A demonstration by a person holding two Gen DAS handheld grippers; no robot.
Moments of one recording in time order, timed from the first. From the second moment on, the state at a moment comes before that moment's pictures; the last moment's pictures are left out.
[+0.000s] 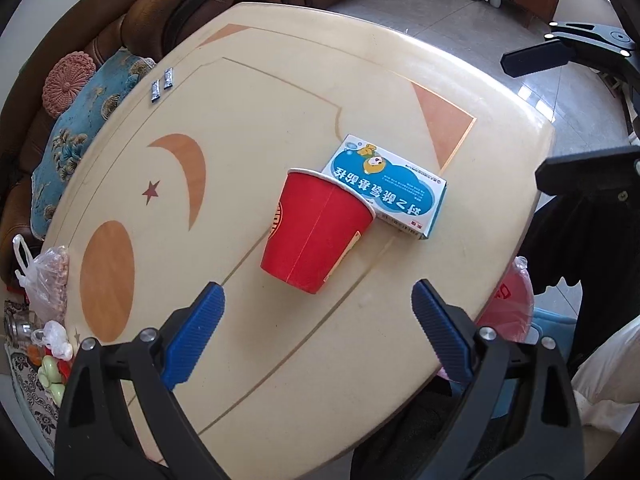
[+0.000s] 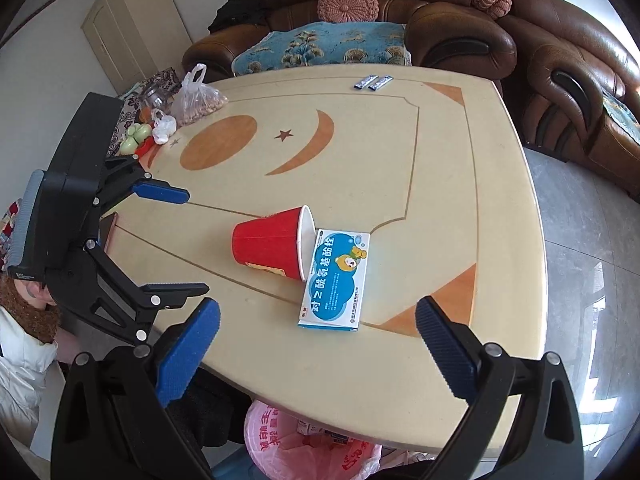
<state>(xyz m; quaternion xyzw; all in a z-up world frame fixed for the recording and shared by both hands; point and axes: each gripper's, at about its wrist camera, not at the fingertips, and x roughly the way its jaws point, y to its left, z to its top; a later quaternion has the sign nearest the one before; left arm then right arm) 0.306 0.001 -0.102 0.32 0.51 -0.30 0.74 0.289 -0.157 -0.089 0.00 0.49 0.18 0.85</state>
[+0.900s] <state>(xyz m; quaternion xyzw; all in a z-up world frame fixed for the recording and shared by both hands) 0.353 -0.024 -0.178 0.34 0.55 -0.33 0.68 0.342 -0.127 -0.192 -0.02 0.56 0.19 0.80</state>
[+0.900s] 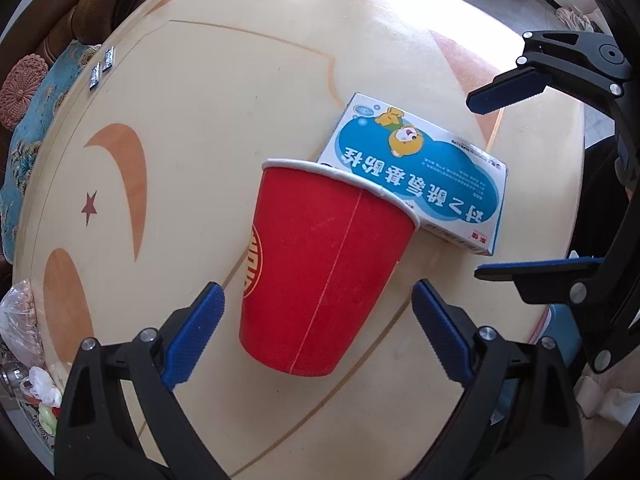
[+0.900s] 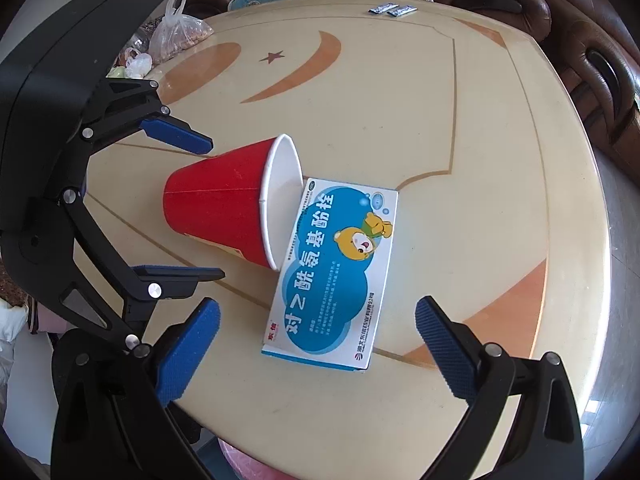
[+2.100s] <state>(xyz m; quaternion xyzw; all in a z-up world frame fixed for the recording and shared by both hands) 0.357 -0.026 -0.192 0.30 0.58 -0.27 0.71 0.341 -0.110 -0.213 -0.10 0.55 0.16 0.81</state>
